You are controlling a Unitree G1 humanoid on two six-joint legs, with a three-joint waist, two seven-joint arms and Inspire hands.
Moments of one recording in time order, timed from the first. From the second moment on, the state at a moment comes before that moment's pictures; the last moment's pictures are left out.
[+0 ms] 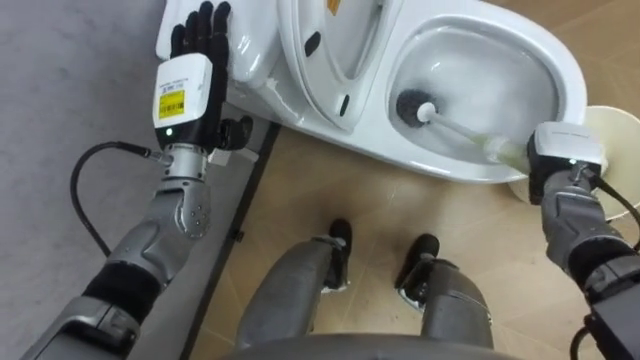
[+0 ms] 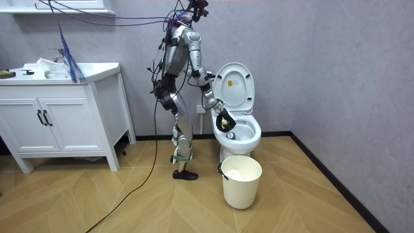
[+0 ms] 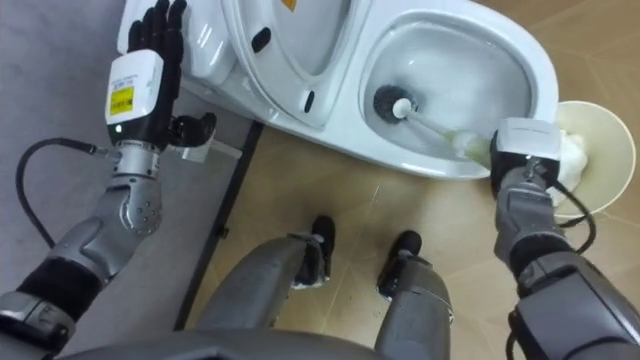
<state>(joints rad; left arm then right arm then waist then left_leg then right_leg) -0.17 0.39 -0.40 0.47 0.66 -0.11 0.66 -0.43 -0.55 0.52 1.16 -0.71 0.15 -0.35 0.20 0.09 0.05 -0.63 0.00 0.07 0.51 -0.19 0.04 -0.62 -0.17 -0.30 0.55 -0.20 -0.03</state>
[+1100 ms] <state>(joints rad) -0.14 0.37 -0.40 0.49 0.64 -0.11 0.69 -0.37 -0.47 0.49 1.12 -0.55 0.18 -0.33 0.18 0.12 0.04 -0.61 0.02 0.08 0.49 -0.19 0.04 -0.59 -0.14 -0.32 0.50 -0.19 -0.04</state>
